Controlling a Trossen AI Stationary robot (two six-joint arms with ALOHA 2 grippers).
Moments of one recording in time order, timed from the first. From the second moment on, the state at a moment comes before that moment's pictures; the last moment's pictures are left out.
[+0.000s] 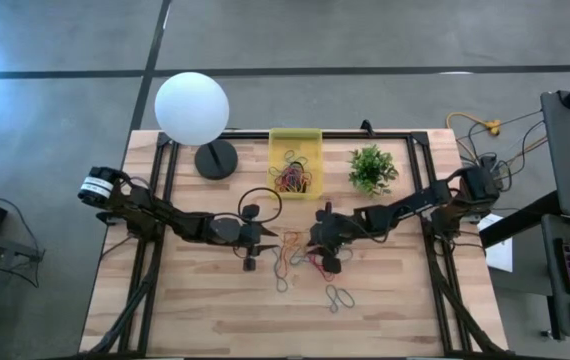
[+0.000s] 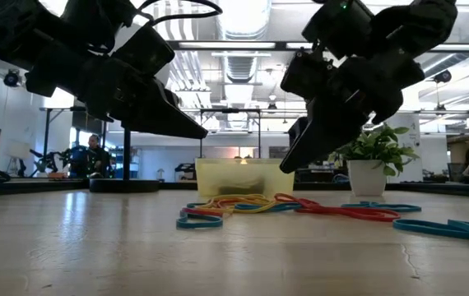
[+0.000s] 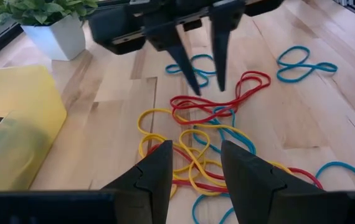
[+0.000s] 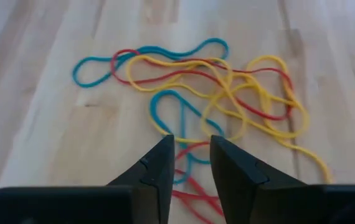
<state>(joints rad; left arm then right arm) -0.20 1.55 0.50 0.67 -0.21 0.01 0.13 1.70 0.75 0.19 -0.08 0.19</state>
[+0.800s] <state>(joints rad) -0.20 1.55 0.51 0.67 -0.21 0.01 0.23 1.76 0.74 0.23 0.11 0.28</state>
